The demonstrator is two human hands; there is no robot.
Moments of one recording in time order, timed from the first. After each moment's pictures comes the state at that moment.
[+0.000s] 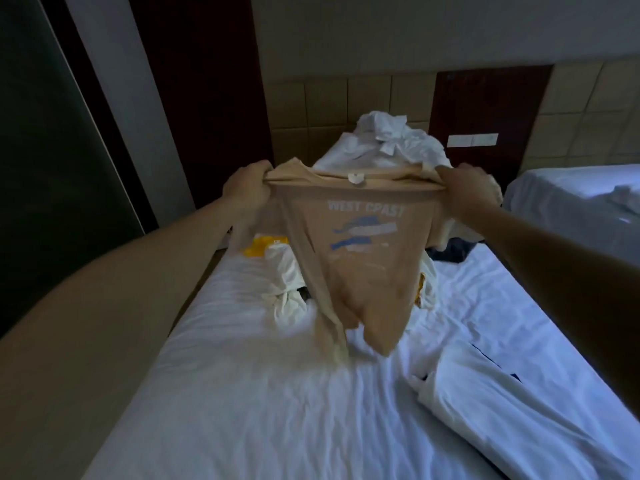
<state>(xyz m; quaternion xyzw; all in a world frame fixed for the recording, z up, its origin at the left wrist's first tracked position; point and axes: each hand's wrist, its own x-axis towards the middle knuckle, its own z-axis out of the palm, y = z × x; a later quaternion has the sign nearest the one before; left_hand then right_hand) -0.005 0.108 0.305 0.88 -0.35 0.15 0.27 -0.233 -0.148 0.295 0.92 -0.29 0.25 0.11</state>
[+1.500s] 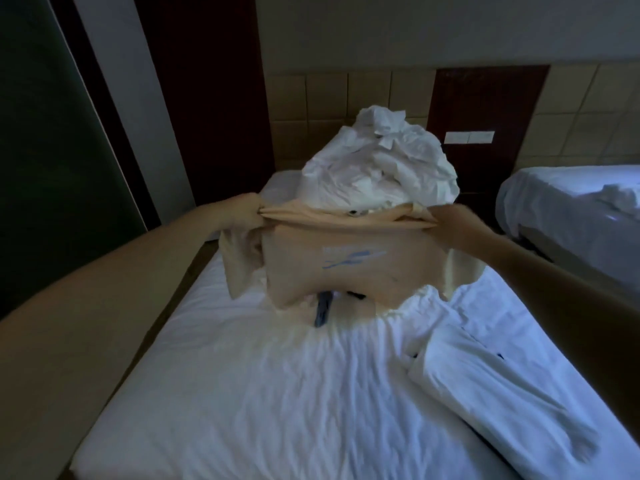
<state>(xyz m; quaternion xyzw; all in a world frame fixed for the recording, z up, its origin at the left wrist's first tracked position) -0.040 0.163 0.273 0.90 -0.41 -0.09 0.13 -0.282 -0.095 0.259 0.96 -0.25 0.09 -0.05</state>
